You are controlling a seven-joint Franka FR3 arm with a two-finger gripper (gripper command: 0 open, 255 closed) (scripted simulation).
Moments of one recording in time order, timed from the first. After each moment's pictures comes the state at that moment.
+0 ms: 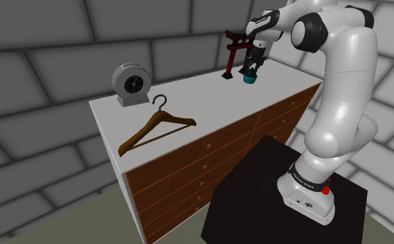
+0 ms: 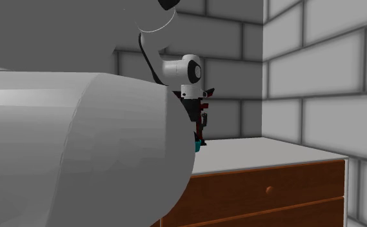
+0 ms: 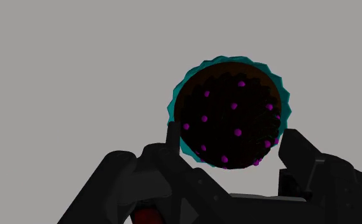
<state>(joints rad) -0.38 0.46 -0.38 -1.56 0.20 2.05 -0.42</state>
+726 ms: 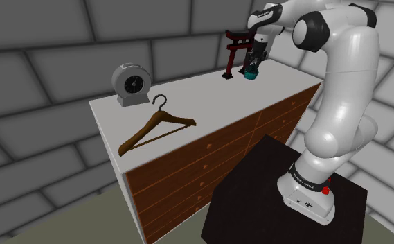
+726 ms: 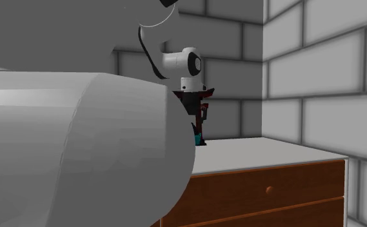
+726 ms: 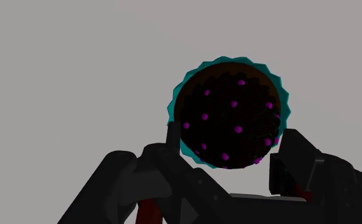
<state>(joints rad) -0.38 0.44 -0.39 -1.51 0.19 1.98 -0.41</state>
